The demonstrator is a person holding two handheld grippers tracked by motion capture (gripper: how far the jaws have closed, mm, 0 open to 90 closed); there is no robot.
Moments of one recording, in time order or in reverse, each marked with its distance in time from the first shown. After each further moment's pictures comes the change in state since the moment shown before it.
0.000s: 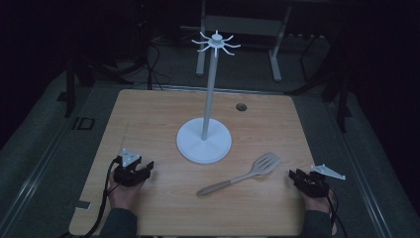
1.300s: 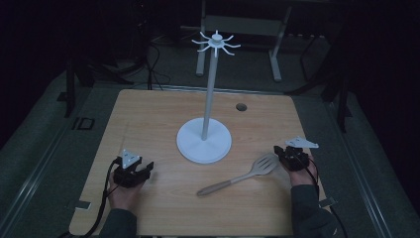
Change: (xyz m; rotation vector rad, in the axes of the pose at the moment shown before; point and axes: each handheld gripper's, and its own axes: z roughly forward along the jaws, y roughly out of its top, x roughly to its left) left arm -0.002 -0.001 -0.003 -0.012 -0.001 0.011; right arm 0.056 0.082 0.037 0.019 0.034 -0.298
